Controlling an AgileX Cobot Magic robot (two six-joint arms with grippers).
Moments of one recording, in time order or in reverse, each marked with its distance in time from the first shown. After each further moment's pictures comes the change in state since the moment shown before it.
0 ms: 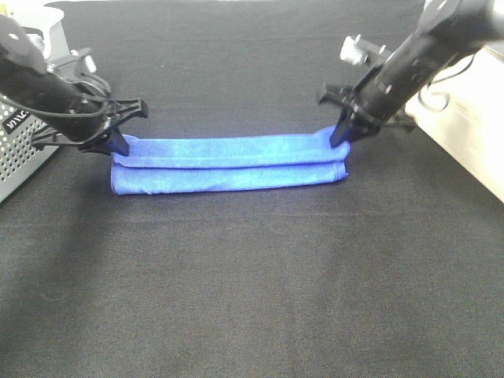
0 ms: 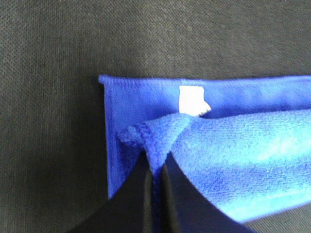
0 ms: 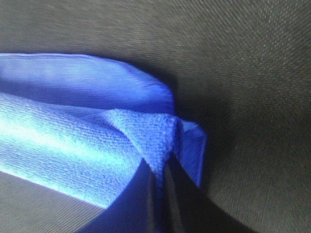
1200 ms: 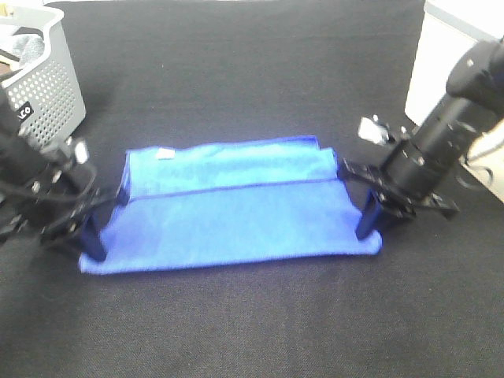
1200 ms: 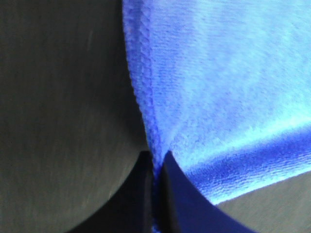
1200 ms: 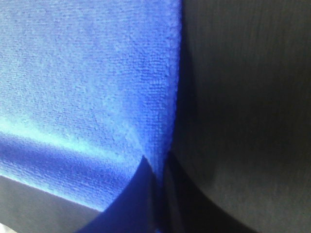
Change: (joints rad) left arm 0.001 -0.171 0.381 -0.035 0.295 0.042; right arm 0.000 -0.256 0.559 0.018 0.020 0.006
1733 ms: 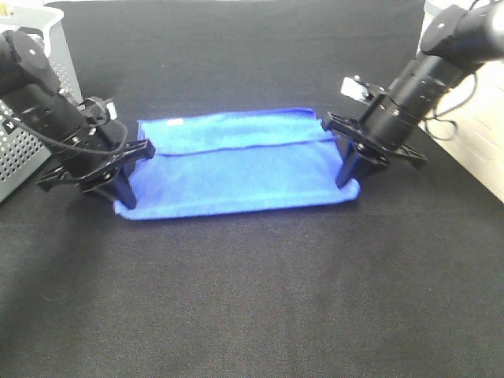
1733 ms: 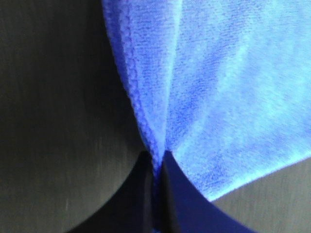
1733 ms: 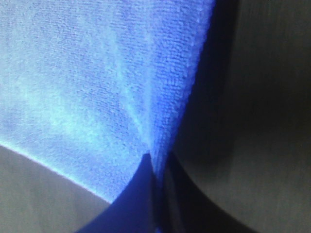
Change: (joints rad) left arm 0.001 0.206 -0.392 0.012 0.103 0.002; right arm -0.009 0.204 -0.435 -0.009 0.195 0.044
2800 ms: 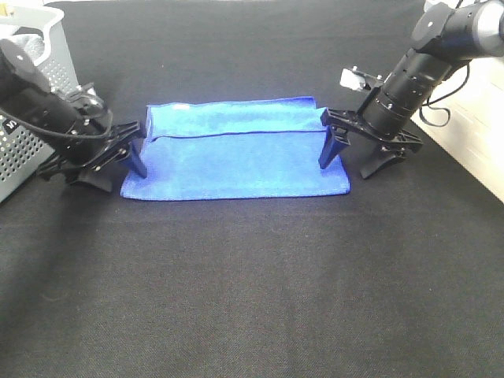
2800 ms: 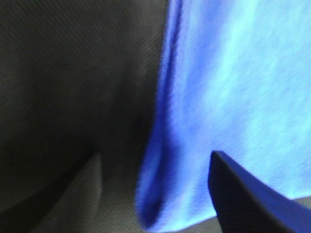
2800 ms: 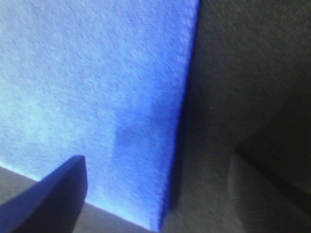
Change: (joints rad) left arm 0.033 0.055 -0.026 -0.101 -0.239 0.002; right arm 0.000 0.112 -0.196 -0.074 -0.044 0.011
